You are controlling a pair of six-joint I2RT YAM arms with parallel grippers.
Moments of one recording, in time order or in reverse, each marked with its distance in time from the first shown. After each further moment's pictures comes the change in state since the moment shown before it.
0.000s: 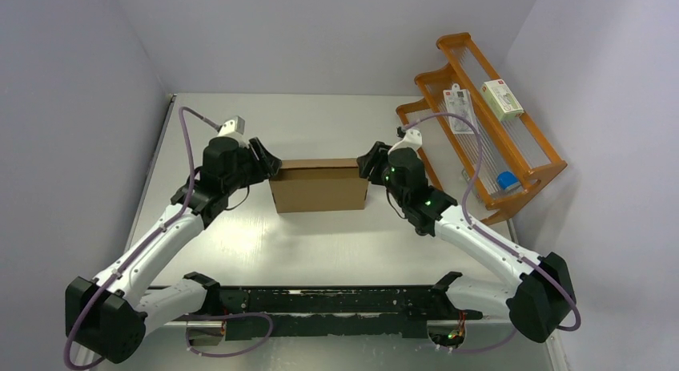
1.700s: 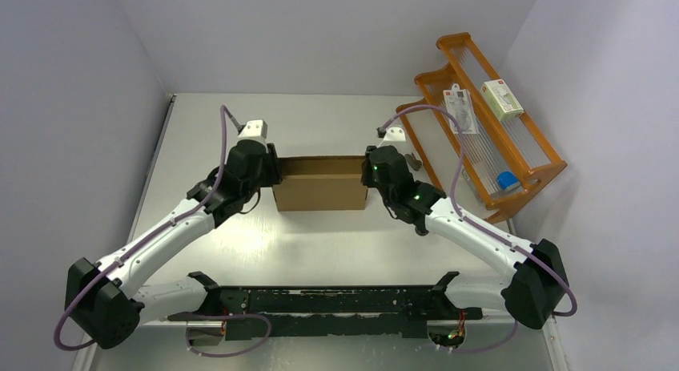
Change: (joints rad) left arm -0.204 0.079 0.071 -0.085 -0.325 0.158; right arm 0.089 0.076 0.088 -0.140 0.152 -0.167
